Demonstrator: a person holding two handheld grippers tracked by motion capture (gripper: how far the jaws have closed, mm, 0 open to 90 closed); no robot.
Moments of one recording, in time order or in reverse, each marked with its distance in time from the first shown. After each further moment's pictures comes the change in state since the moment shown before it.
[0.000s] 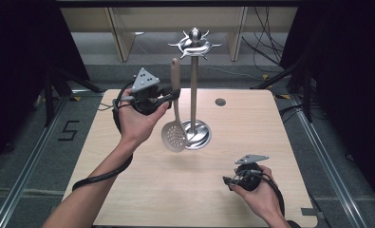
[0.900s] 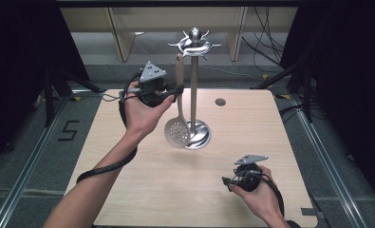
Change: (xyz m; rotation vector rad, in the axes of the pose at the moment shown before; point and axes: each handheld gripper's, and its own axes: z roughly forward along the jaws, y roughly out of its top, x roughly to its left) left arm 0.002 0.010 0.018 0.048 0.009 -0.007; right arm 0.004 0.000 0.000 0.000 0.013 0.009
